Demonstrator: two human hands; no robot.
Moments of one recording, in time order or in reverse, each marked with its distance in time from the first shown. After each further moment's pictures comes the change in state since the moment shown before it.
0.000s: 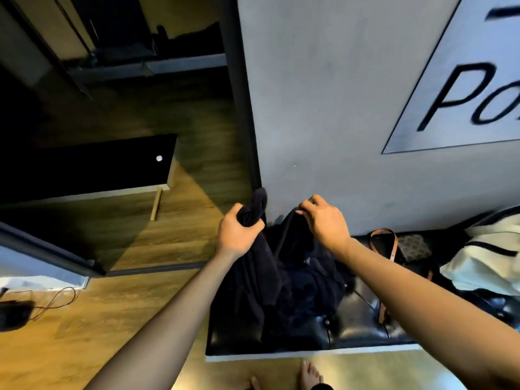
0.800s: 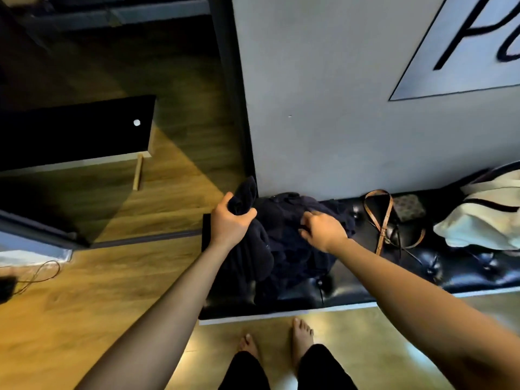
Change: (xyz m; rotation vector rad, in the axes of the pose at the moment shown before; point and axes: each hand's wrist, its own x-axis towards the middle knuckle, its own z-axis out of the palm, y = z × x) left_hand -0.020 -0.061 0.029 -0.060 -0.005 -0.103; right_hand -0.080 0.032 0.073 -0.102 -0.574 0.220
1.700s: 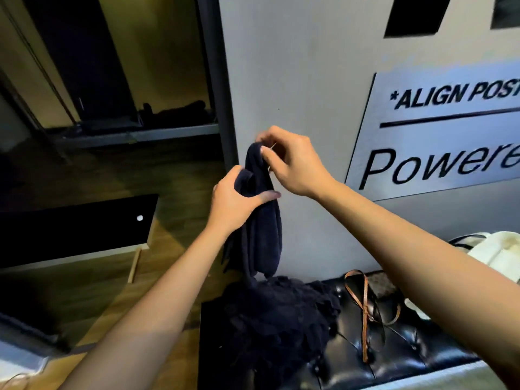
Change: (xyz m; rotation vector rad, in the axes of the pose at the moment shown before) left_hand -0.013 0.267 -0.111 -0.078 -0.072 0.597; right_hand -0.102 -0.172 -0.385 0.451 0.846 -0.614
